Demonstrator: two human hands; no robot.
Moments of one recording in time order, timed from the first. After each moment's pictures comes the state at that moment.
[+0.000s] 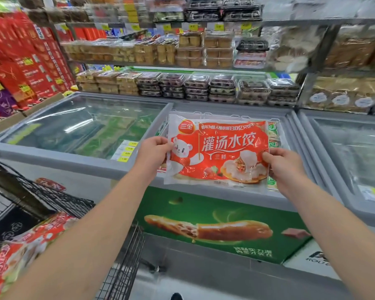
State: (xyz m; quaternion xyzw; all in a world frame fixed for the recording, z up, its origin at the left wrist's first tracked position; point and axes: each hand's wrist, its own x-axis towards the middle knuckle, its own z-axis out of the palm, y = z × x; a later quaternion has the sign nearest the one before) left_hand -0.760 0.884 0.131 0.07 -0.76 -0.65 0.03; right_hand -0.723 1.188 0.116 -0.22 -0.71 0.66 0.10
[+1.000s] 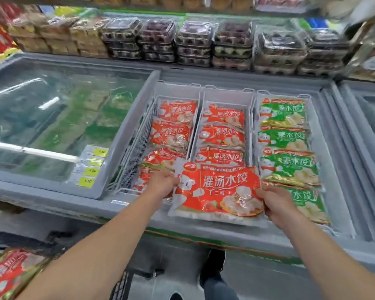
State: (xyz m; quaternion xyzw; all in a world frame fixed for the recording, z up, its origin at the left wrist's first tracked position) left_hand -1.011 0.908 -0.050 0.23 -0.77 -0.56 -0.21; right_hand -0.955 1.212 -0.092 -0.41 -0.68 0.60 -0.09
